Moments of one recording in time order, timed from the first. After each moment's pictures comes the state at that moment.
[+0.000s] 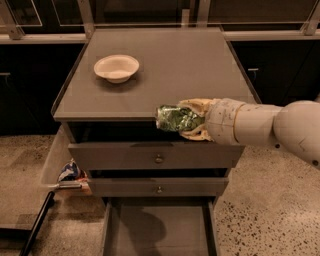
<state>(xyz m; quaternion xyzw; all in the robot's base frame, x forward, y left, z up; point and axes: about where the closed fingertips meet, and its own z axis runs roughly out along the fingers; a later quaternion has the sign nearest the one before) 0.532 -0.083 0.862 -0.70 0.46 -0.09 0.54</state>
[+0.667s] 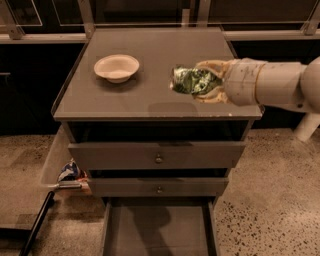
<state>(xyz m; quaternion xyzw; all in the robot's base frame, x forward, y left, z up) 0.580 -0.121 0.932 -0.67 0.48 -0.10 0.56</state>
